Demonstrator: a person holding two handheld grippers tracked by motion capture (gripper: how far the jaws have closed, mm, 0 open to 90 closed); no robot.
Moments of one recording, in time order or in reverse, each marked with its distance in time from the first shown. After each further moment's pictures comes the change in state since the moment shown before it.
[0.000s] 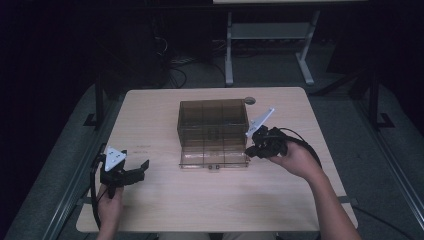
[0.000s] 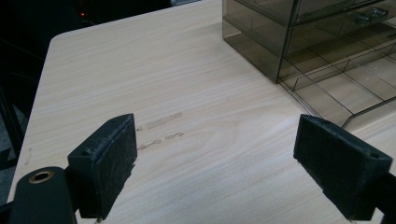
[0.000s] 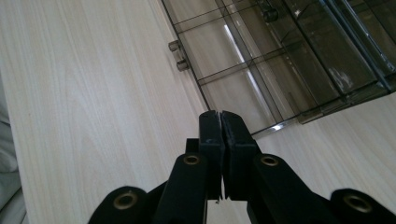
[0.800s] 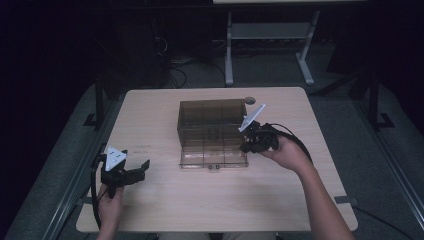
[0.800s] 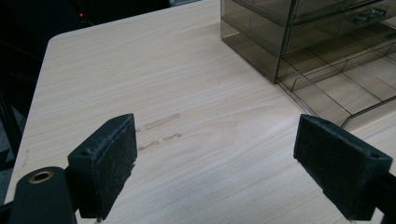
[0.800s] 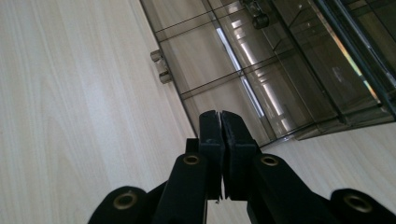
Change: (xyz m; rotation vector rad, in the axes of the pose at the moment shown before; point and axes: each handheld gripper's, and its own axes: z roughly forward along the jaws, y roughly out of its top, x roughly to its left) left arm -0.001 0.000 0.001 0.004 -0.004 0.004; right arm -0.018 0.012 0.024 0.014 0.013 0.014
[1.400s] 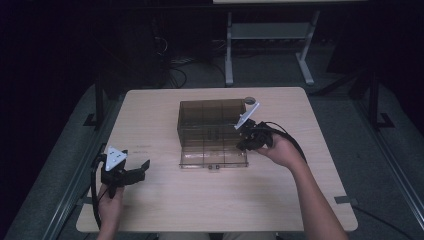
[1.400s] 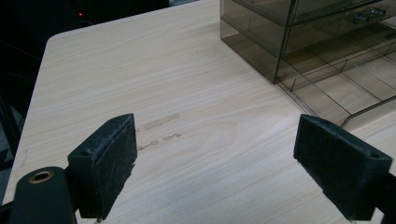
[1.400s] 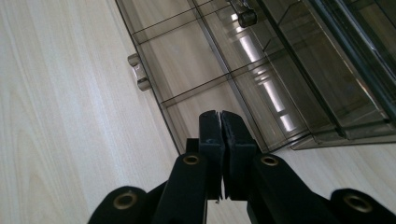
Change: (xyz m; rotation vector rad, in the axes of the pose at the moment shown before) left arm 0.000 0.000 0.000 0.001 -0.003 0.000; right arm -0.014 0.005 0.021 0.019 -0.001 0.027
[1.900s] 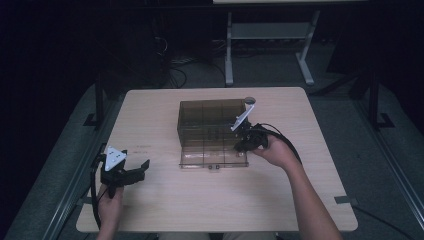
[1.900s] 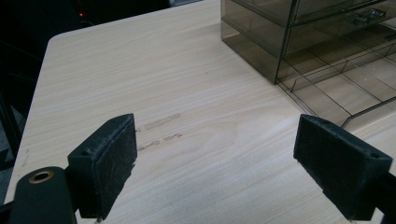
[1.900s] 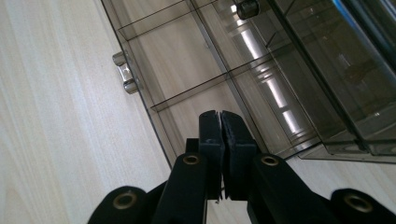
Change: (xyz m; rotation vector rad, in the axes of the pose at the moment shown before) left arm 0.000 0.000 0.000 -0.007 0.000 -0.008; right arm -0.004 0.001 0.021 0.021 0.006 0.019
